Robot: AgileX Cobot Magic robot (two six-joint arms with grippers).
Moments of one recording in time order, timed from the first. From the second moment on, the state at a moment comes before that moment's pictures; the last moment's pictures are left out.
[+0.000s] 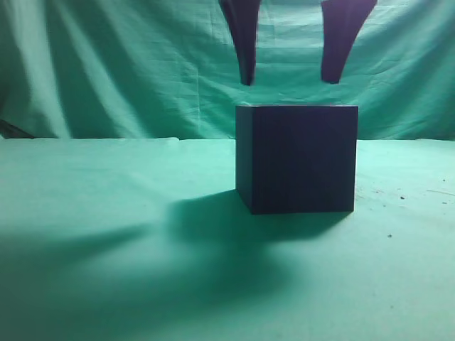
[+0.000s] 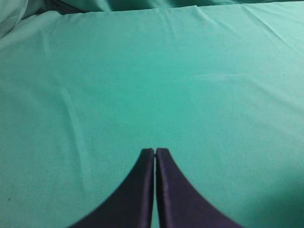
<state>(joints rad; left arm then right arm) -0.11 -0.02 0.02 0.09 0.36 -0.03 0.70 1.83 -1.51 -0.07 1.20 0.46</state>
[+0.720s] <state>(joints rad) -0.11 -0.02 0.02 0.09 0.36 -0.03 0.70 1.63 -1.65 -0.05 1.24 0.38</state>
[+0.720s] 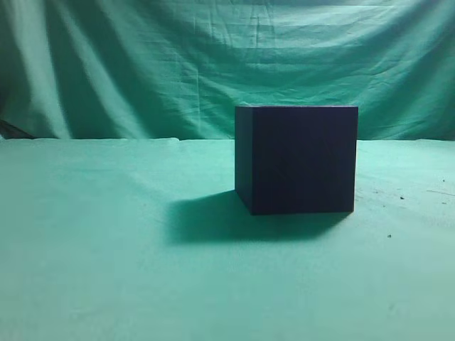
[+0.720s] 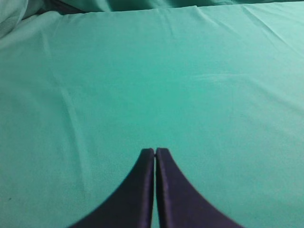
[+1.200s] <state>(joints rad) -0.11 -0.02 0.02 0.09 0.36 -0.03 0.70 1.24 -1.48 -0.01 1.26 0.26</state>
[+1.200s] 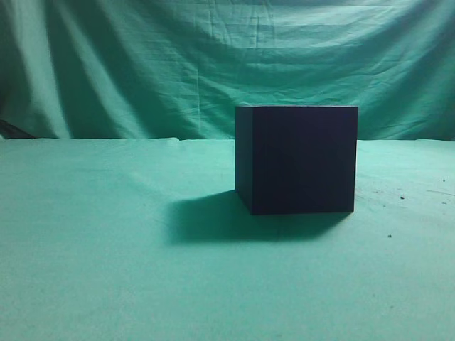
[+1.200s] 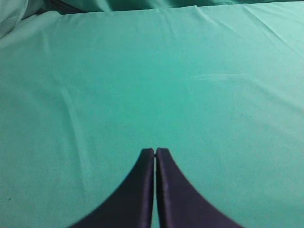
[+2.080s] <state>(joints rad) -0.11 -0.02 0.02 0.09 0.36 -0.03 0.70 0.45 -0.98 0.02 1.28 0.11</state>
